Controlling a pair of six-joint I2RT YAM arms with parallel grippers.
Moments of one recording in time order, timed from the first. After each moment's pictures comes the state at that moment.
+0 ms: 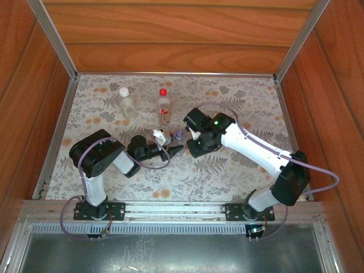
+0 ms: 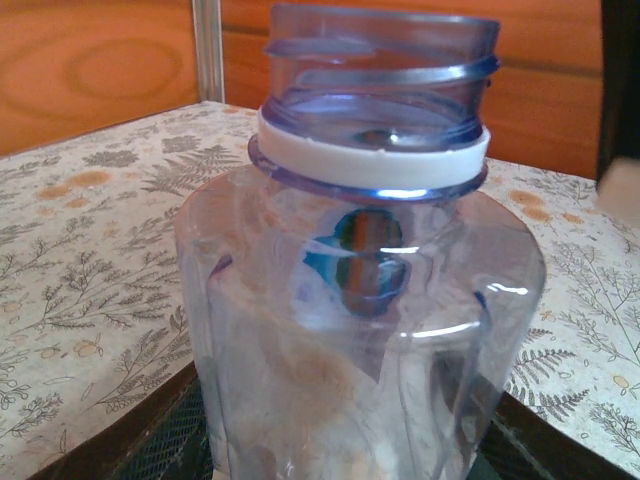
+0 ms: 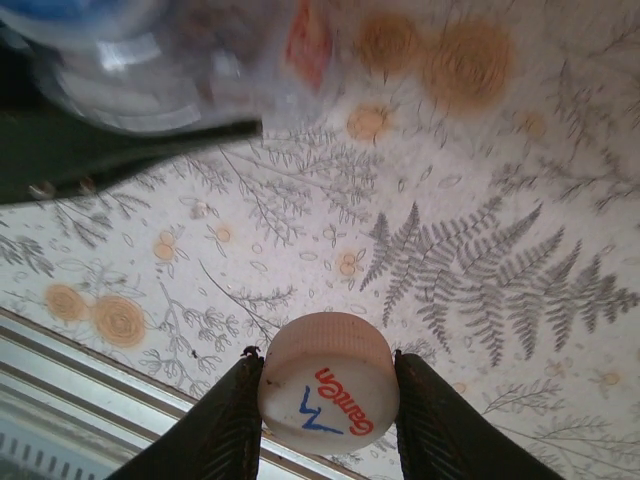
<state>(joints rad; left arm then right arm) -0.69 1.86 0.40 1.36 0.50 -0.04 0.85 1.51 1.35 -1.18 -0.05 0.35</state>
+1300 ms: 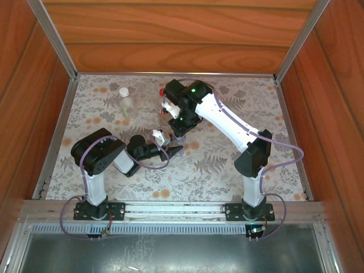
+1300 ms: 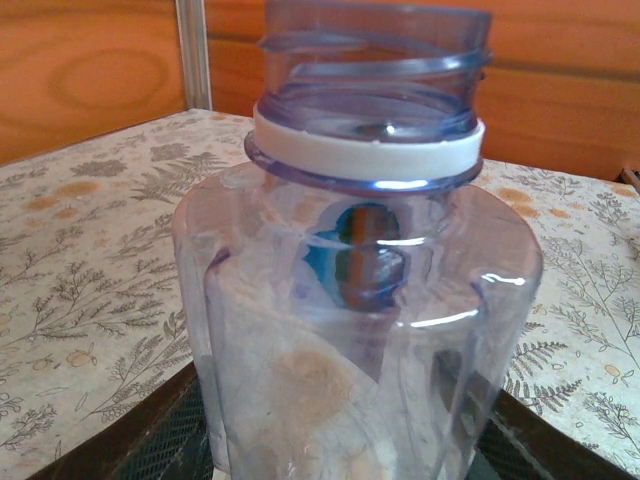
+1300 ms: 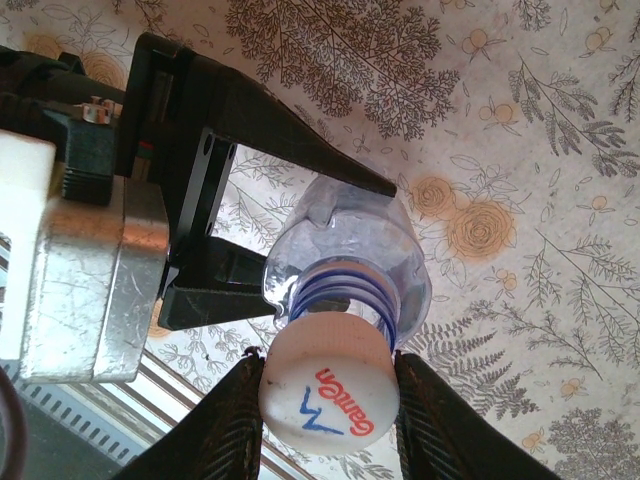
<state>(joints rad) -0.67 1.89 0.40 1.40 0.55 -0.02 0.85 1.96 2.06 -1.52 -0.10 0.04</state>
